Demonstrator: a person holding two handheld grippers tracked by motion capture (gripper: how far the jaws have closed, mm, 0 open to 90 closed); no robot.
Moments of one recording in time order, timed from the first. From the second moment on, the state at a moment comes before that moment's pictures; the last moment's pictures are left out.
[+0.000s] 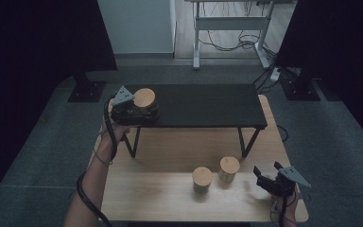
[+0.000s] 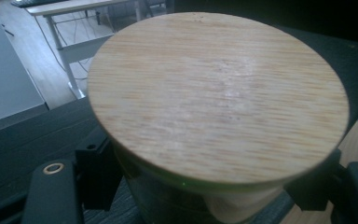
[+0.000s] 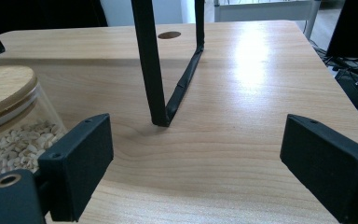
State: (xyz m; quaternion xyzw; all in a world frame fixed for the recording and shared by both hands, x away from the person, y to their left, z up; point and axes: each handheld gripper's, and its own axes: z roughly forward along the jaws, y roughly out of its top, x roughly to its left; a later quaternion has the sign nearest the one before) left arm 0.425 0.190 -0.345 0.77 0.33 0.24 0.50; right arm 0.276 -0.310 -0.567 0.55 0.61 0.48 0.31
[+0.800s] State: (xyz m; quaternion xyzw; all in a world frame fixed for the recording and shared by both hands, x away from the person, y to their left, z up) left arm 0.436 0.188 -0.349 0.77 0.36 0.23 0.48; right arm 0.276 -0.309 -0.567 0.54 0.61 0.48 0.31
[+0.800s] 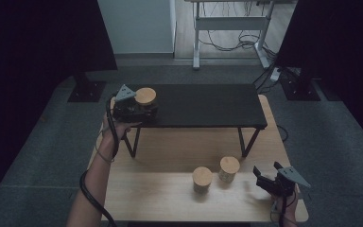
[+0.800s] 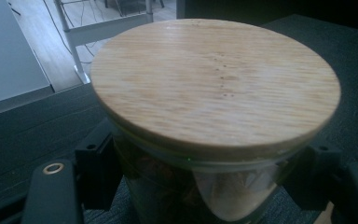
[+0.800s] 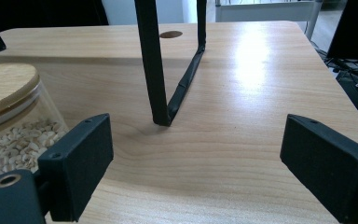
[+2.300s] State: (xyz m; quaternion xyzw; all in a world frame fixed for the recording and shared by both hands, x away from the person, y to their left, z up) left arm 0.367 0.222 -0.357 0.75 0.33 0.26 0.50; right arm 0.273 -0.309 -0.567 0.55 0.61 0.48 0.31
